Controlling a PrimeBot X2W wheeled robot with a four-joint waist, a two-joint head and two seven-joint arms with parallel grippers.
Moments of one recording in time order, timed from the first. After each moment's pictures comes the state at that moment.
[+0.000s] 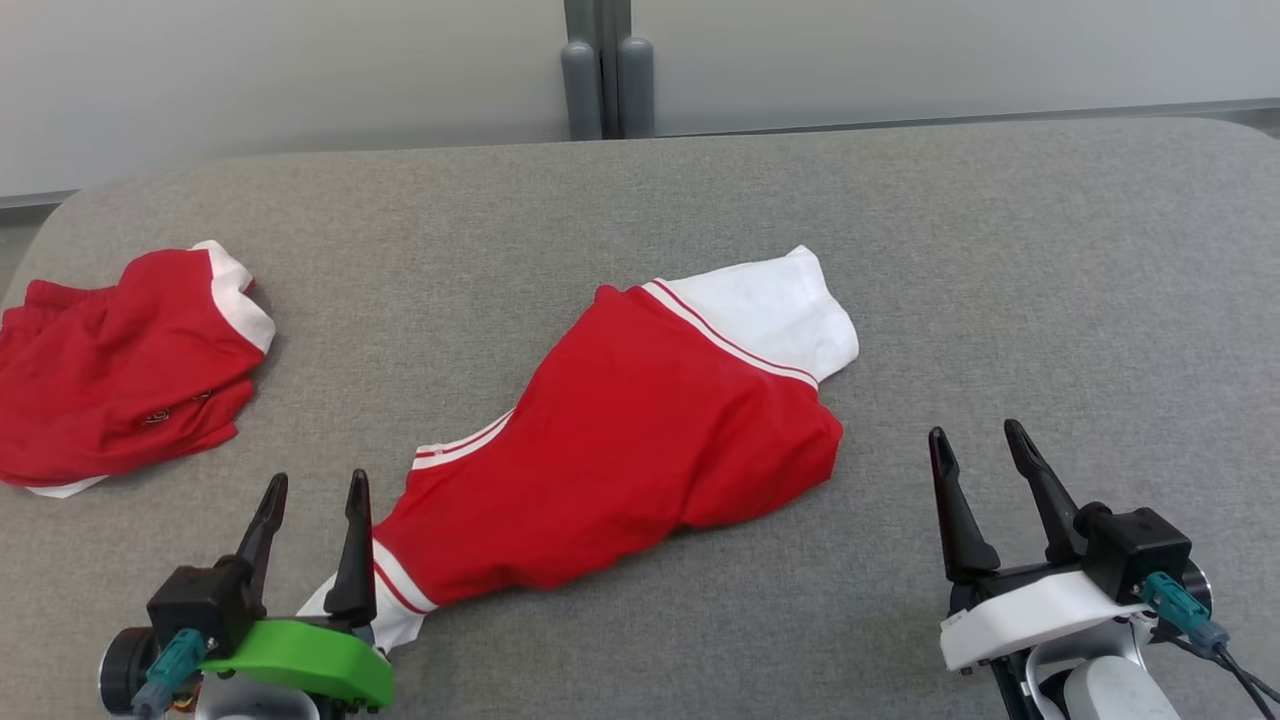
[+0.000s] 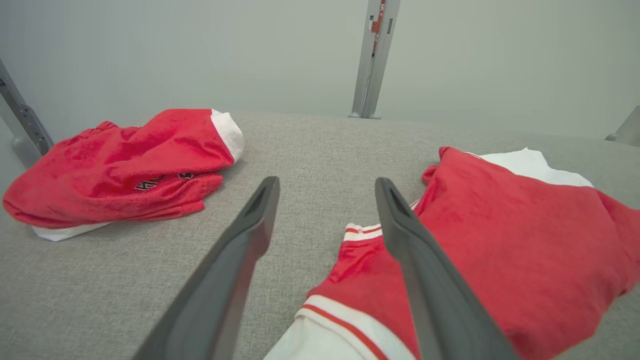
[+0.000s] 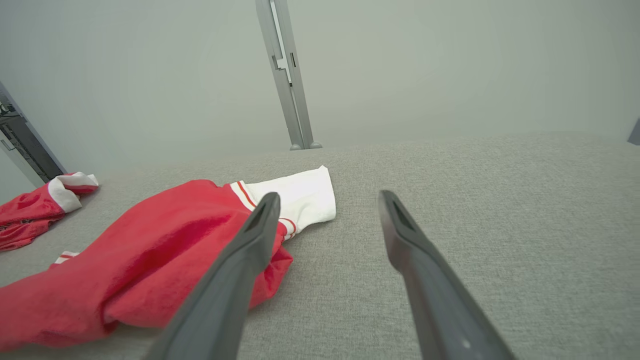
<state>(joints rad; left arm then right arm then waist) -0.03 0.27 -0.25 0.16 -0.45 0.06 -0.23 -0.03 -0.05 0.06 0.14 0.19 0.13 -0.26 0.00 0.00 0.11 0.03</state>
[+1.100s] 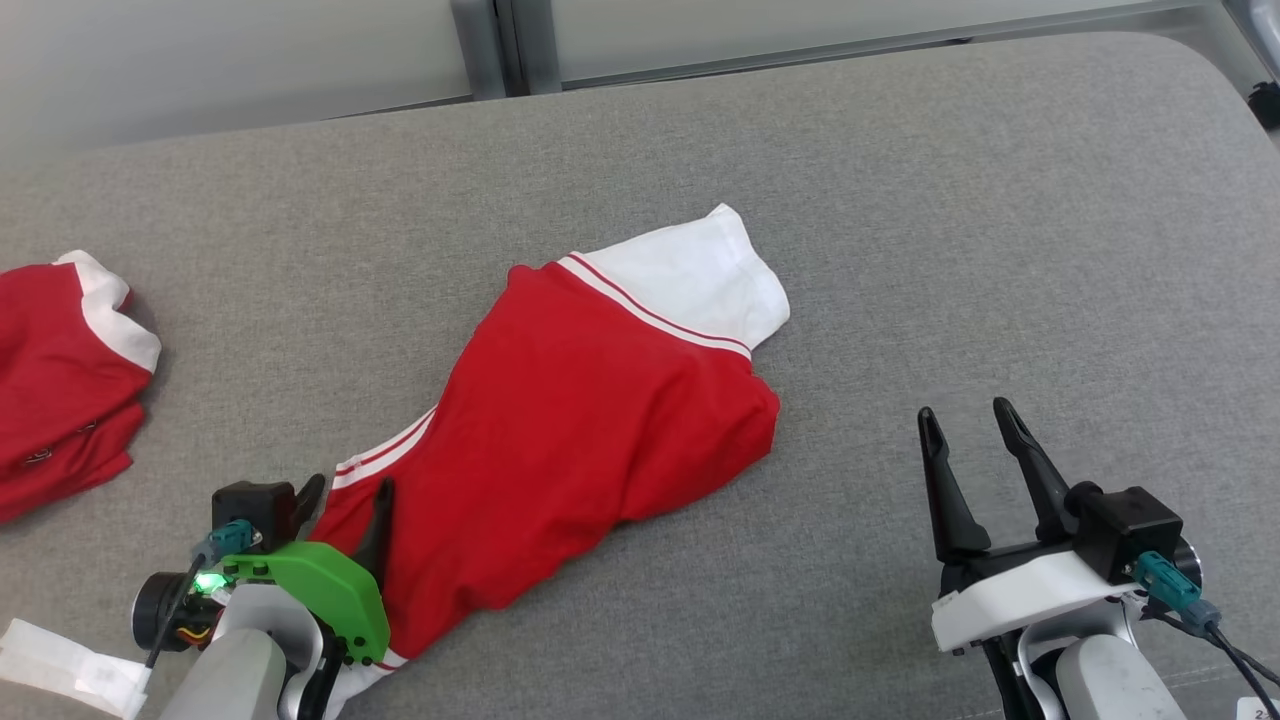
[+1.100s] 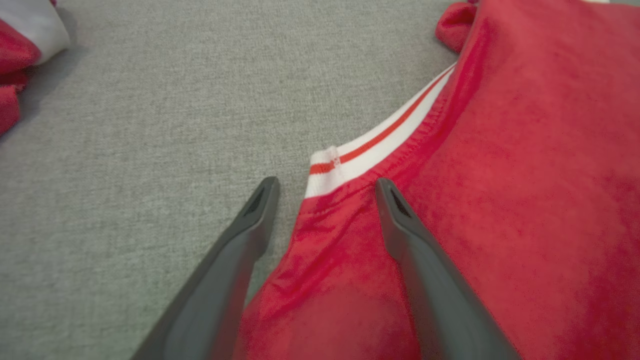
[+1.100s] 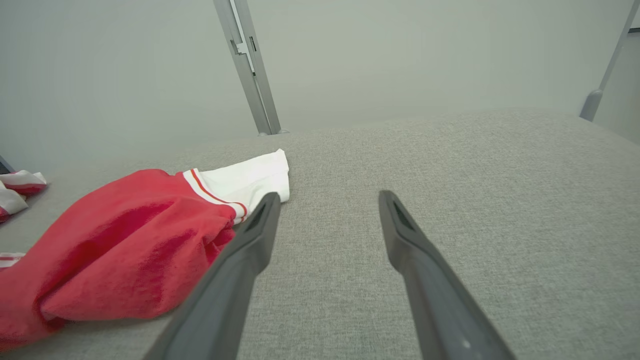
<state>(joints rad) -0.36 0.26 -0.36 0.71 -0.47 -0.09 -0.13 -0.07 -0.05 0.07 0.16 0.19 0.13 -0.26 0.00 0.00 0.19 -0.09</state>
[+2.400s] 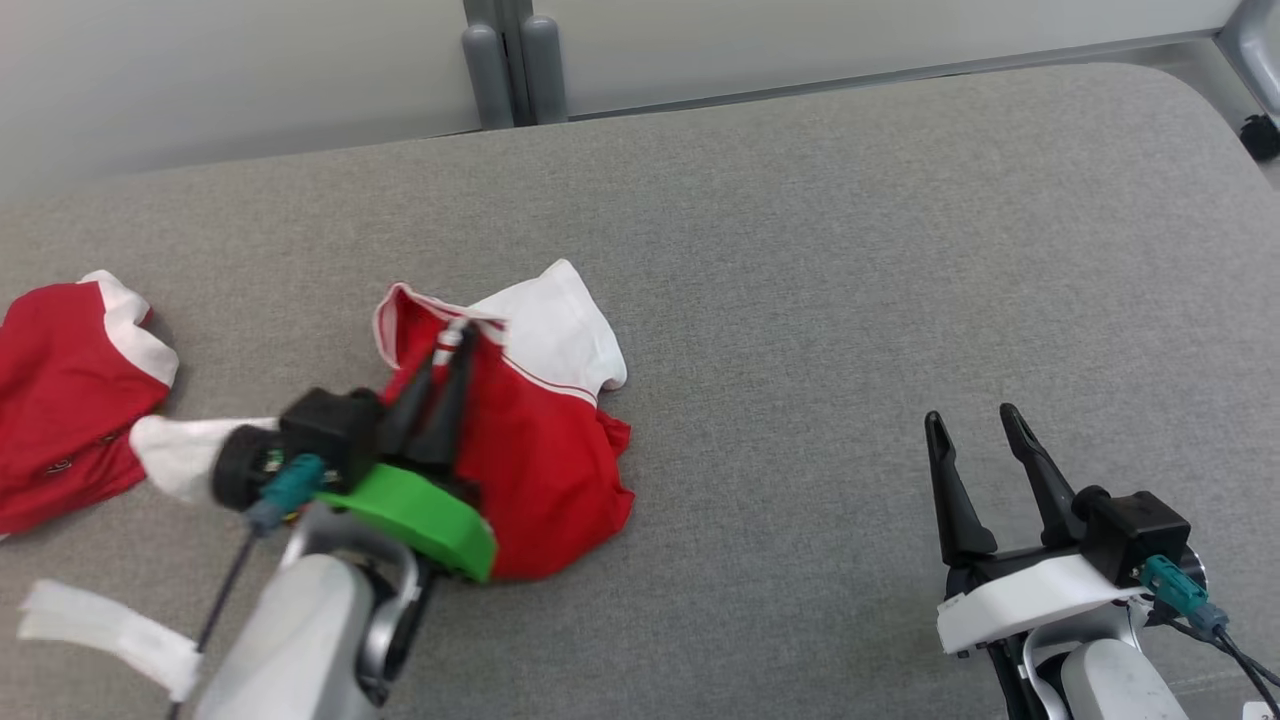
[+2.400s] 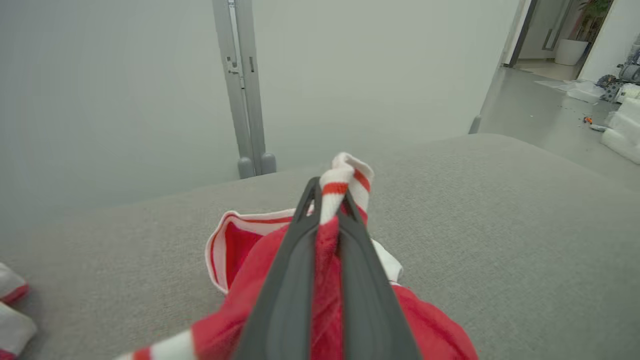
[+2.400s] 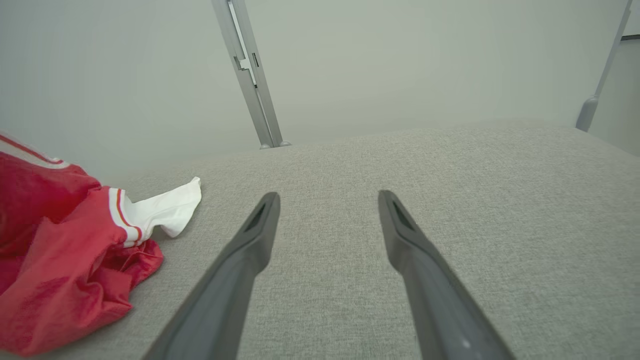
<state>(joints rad) -0.34 0.26 -0.42 0.20 -0.43 -0.03 -0.13 -0.07 -0.05 0.06 0.16 0.20 0.13 -0.26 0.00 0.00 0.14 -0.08</state>
